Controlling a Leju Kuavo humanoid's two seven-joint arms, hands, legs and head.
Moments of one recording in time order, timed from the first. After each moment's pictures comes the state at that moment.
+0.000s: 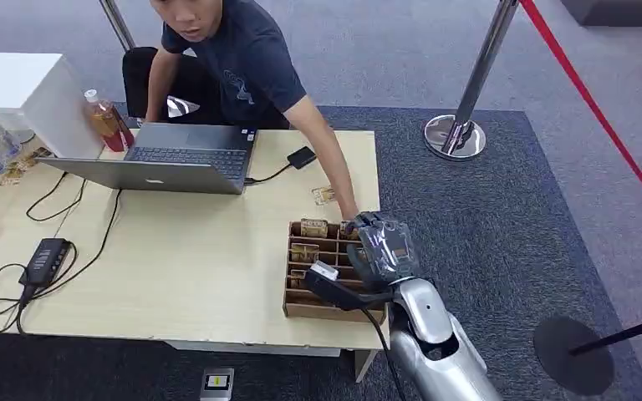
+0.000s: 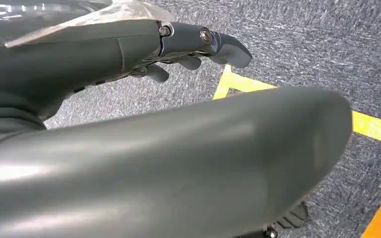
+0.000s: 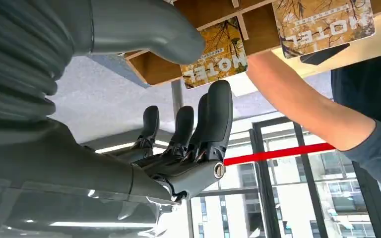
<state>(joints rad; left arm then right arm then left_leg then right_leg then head) -0.08 -0.14 1.38 -0.24 -1.07 0.22 -0.07 -0.27 0.01 0.48 -1.39 1.29 -0.28 -0.04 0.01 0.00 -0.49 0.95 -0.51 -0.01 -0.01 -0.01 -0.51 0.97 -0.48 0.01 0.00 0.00</state>
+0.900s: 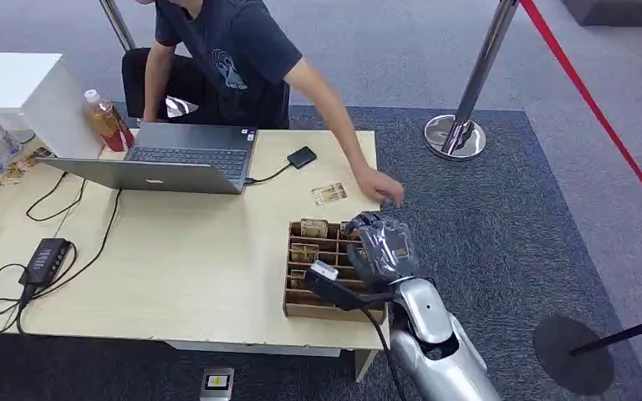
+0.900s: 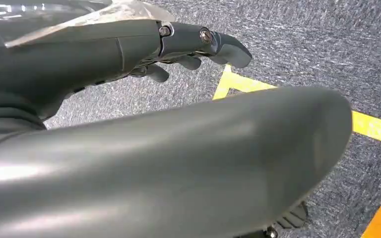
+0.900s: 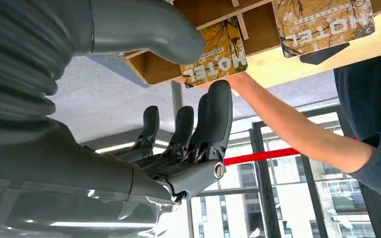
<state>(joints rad) -0.08 -0.14 1.38 -0.24 -1.07 0.22 -0.07 -0.27 0.01 0.48 -1.39 1.29 -0.28 -0.04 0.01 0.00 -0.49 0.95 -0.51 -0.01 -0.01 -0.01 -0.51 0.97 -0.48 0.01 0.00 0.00</state>
